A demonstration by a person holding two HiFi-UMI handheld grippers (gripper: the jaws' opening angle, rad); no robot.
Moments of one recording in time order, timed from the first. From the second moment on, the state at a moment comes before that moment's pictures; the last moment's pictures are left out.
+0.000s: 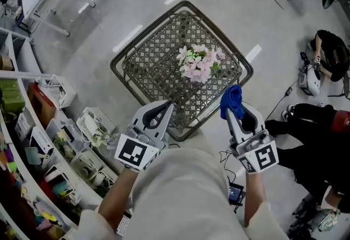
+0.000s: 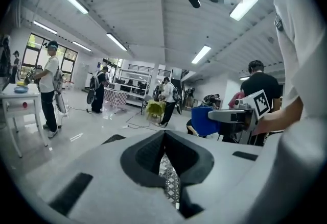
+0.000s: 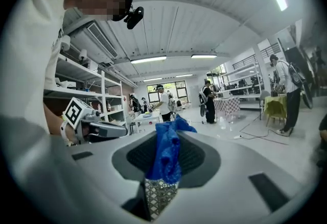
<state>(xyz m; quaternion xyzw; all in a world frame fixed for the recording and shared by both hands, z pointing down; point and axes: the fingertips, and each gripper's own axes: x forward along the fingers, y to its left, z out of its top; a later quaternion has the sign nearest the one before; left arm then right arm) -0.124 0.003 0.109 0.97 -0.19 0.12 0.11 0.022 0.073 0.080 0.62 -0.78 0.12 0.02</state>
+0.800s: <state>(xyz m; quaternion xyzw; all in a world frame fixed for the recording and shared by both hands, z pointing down) -0.149 0.021 0.076 0.96 -0.22 0.12 0.13 -0.024 0.091 0.044 0.59 -0.80 0.09 0.02</state>
